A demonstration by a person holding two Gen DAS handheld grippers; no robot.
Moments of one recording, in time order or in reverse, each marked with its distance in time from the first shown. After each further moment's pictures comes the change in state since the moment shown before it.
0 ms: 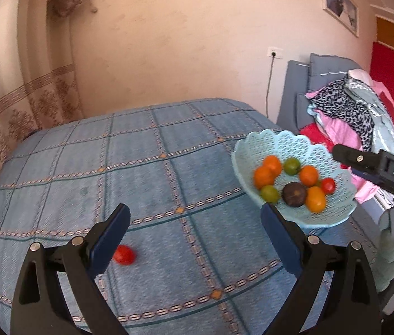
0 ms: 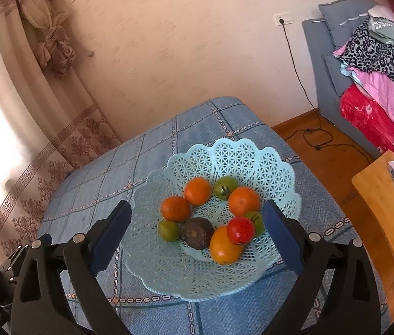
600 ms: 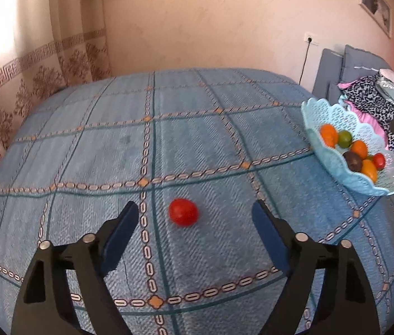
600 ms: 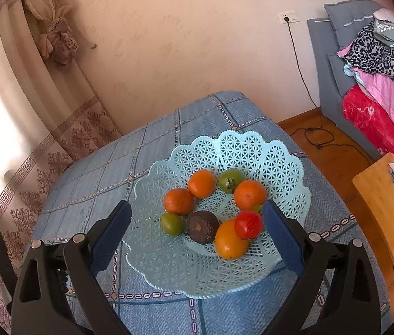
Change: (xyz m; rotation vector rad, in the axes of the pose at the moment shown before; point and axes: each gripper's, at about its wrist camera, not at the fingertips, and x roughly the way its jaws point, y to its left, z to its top) left arm 0.023 0.062 -0.048 -0.102 0.132 0.108; right arm 0.007 0.005 -0.005 -0.023 0.027 0.000
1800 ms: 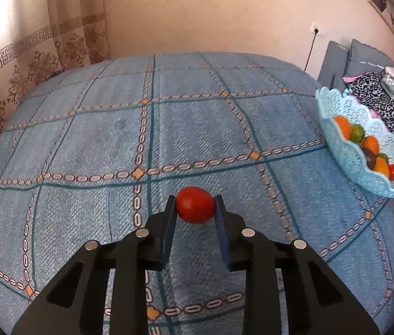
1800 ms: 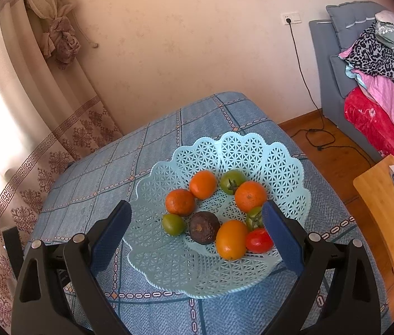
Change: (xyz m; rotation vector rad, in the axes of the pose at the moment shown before) left arm 0.019 0.001 0.005 -0.014 0.059 -0.009; right arm -0.002 0.001 0.002 -0.009 -0.003 0.005
